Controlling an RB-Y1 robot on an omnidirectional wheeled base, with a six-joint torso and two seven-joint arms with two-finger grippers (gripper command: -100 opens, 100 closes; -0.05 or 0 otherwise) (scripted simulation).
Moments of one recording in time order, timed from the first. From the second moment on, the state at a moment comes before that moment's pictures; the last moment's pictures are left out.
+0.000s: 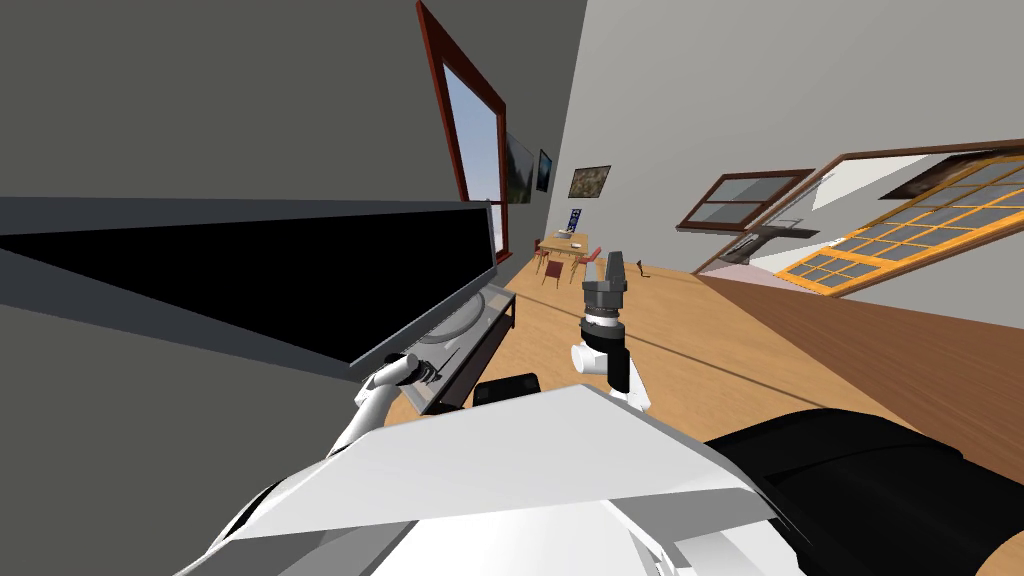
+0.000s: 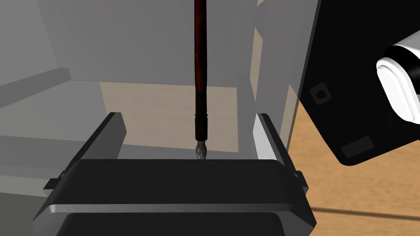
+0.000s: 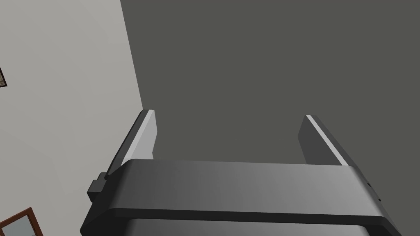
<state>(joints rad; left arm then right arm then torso) -0.14 0.32 0.29 -0.94 0.41 0.99 0.44 0.45 -0.01 -0.07 -2.35 0.03 -0.57 0.15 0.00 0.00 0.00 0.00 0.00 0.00</state>
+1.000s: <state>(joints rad) -0.15 0.29 0.29 -0.84 0.41 0.97 0.44 0.45 -0.01 -0.07 -2.35 0.03 -0.57 0.15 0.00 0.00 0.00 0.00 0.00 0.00</state>
